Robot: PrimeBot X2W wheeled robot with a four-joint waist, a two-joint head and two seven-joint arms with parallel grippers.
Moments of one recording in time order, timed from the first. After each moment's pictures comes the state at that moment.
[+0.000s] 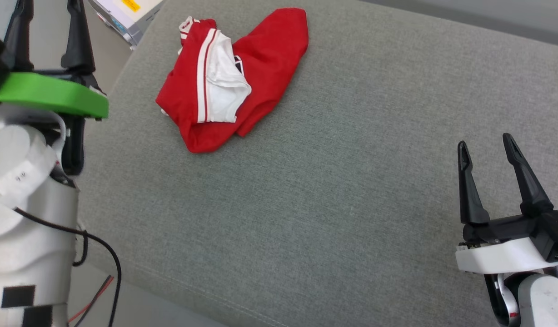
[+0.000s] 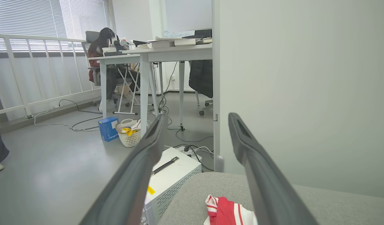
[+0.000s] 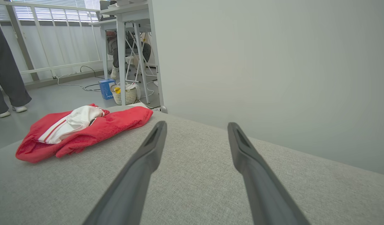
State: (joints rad) left arm -0.71 0.32 -0.03 0.33 -0.39 -0.13 -0.24; right arm -0.07 -0.07 -0.01 -0.17 0.01 0.13 -0.26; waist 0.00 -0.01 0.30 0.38
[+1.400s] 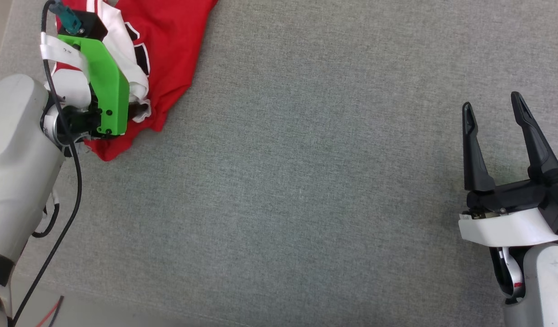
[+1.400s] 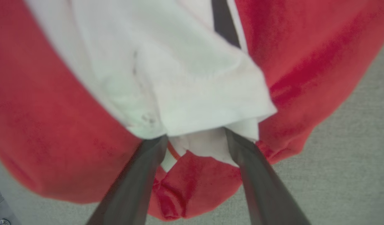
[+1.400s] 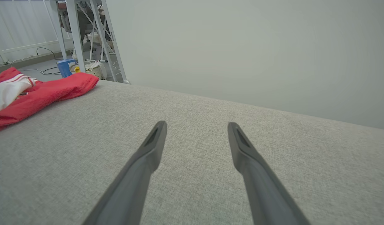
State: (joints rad) left arm -1.07 0.55 -0.76 0.72 -0.97 -0.13 0.77; right arm -0.19 -0.09 0.01 -0.18 0.01 0.13 -0.26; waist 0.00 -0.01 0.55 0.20
